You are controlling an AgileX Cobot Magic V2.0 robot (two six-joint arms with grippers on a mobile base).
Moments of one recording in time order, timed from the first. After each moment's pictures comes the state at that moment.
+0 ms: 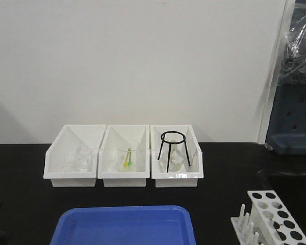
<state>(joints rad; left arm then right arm) -0.01 1.32 -0.52 0.05 -0.40 0.30 0.07 0.51 -0.27 -0.07 0.08 0.01</state>
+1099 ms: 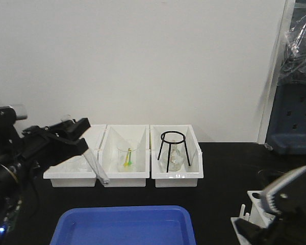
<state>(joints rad) -0.30 1.55 -0.93 0.41 -0.65 -0.70 0.36 1.08 -0.71 0.12 0.24 -0.43</state>
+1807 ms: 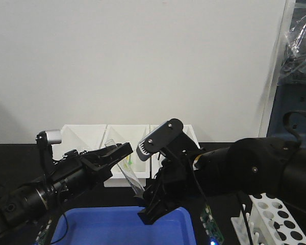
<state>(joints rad) -0.33 1.69 -0.93 0.70 -0.97 -1.06 0.55 1.61 -1.34 0.23 0.53 -0.52</state>
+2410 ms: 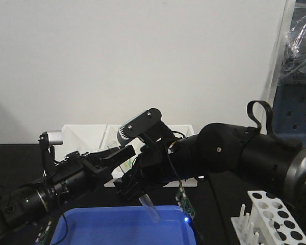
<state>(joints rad) -0.33 1.69 -0.93 0.75 -0.99 -1.10 0.56 1.76 -1.53 0.30 0.54 -0.56</state>
